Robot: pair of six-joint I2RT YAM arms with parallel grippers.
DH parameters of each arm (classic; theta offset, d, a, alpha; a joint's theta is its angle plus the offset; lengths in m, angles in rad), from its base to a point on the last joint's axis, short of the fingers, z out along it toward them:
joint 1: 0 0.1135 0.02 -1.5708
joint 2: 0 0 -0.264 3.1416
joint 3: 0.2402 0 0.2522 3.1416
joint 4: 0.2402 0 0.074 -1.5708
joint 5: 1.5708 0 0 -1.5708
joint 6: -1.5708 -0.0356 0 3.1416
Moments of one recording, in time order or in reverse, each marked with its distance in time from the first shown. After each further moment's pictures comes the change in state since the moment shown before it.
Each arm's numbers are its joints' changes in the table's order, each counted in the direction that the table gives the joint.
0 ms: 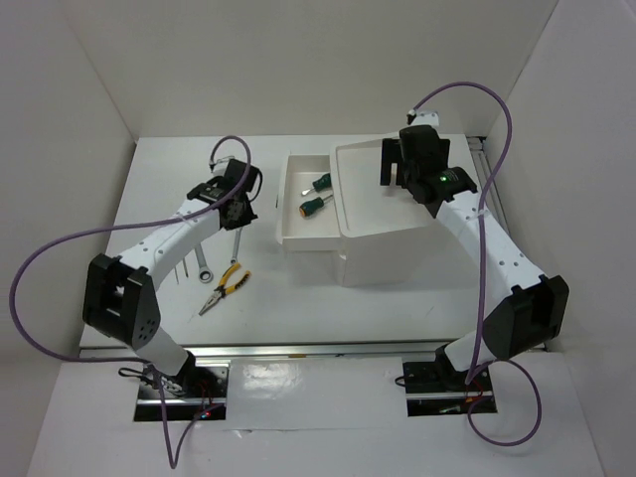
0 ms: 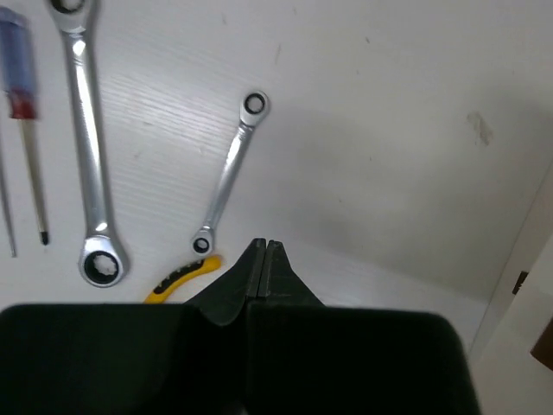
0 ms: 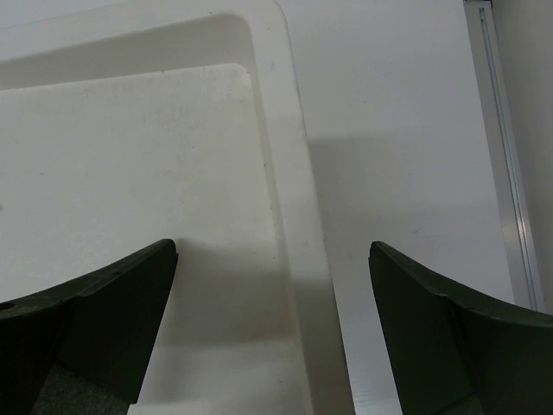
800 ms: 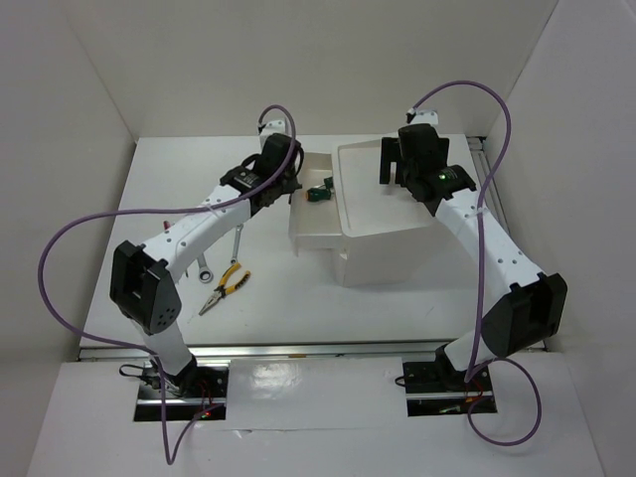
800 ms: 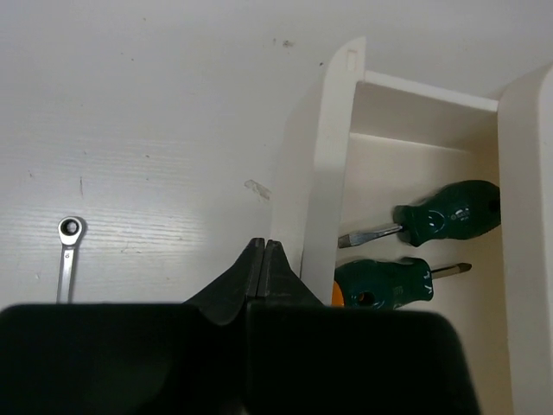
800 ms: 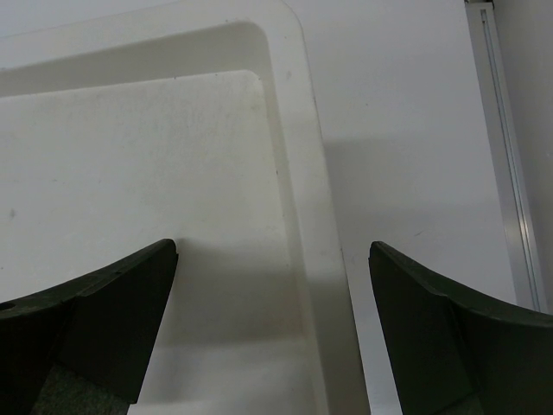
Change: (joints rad) left arm -0.203 0.183 0.297 -0.208 0.055 -0.136; right arm 0.000 0.016 0.016 0.004 -0.003 -0.005
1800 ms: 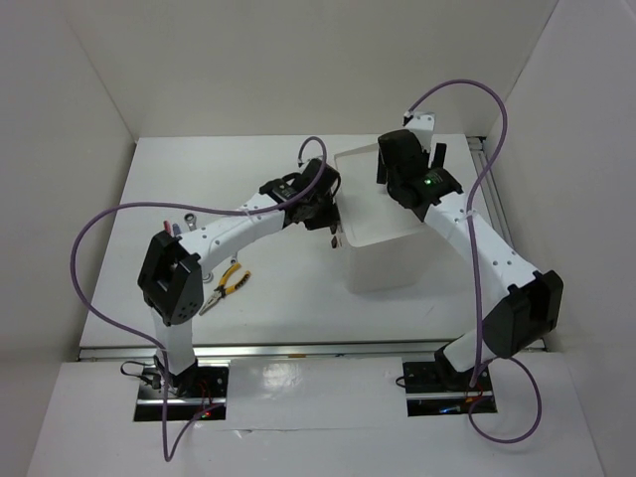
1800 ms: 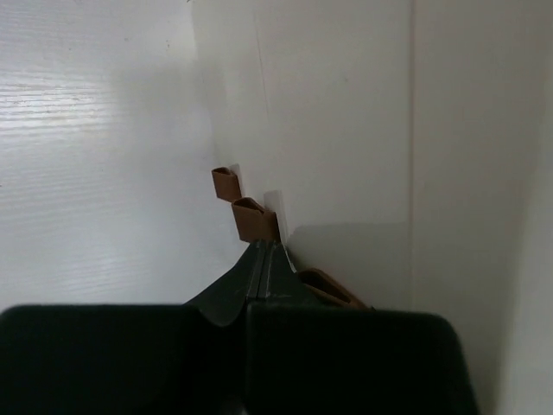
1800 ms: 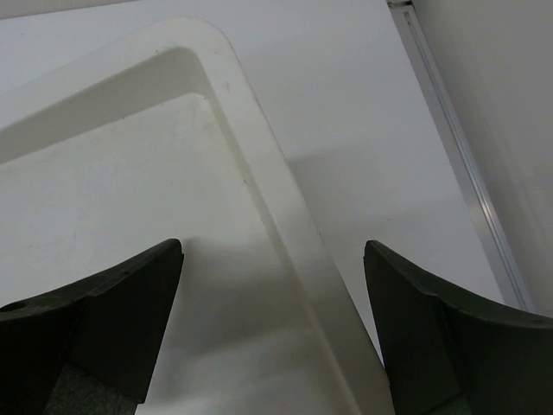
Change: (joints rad) left arm -0.156 0.120 0.022 0.109 0.229 0.296; right arm 0.113 0.009 0.008 0.022 0.257 -0.130
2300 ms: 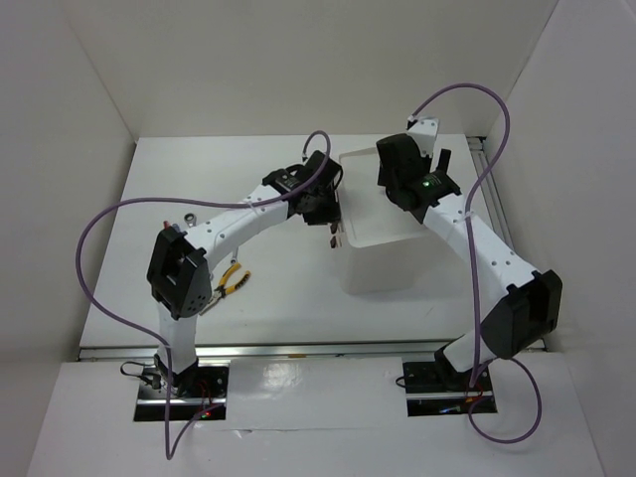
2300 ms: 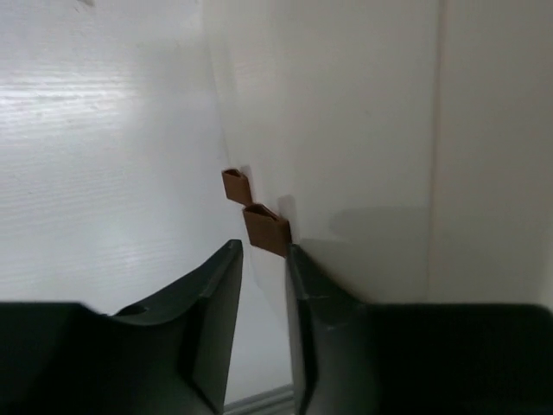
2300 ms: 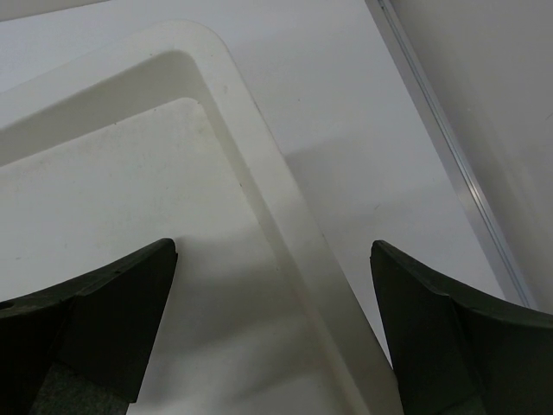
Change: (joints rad) left arm 0.023 0.080 0.158 0.148 0.044 -0.084; right arm 0.006 0.002 -0.025 0.029 0.094 -0.065
